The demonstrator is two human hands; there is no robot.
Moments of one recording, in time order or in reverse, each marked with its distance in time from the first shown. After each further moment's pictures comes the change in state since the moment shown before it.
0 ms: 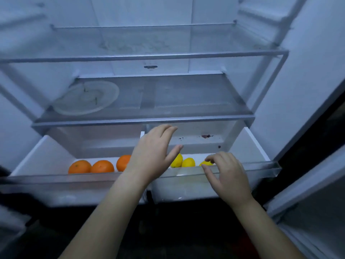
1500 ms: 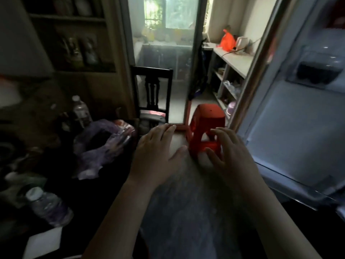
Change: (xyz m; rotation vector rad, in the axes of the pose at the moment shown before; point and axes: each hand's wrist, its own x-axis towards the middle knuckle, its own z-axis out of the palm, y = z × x) left_hand -0.688 0.037 -0.291 0.661 0.522 -1.516; right_hand -0.256 -0.638 -0.008 0.609 -0.750 -1.196
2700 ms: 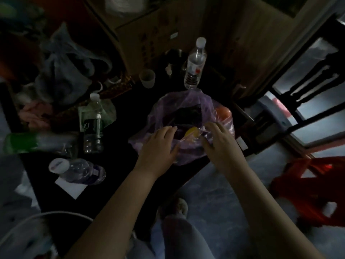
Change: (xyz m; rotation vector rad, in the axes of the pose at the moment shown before) left_hand 0.058 -0.305 0.139 0.045 -0.140 -0.957; right_hand 0.333 -0.118 0.365 0.295 -0.689 -0.698
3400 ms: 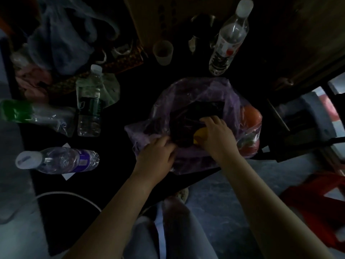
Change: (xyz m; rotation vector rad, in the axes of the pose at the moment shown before) left_hand 0.021 -0.026 0.066 0.041 -0.114 -0.245; right_hand 0.098 0.062 0.078 -0.155 -0.350 -0.016
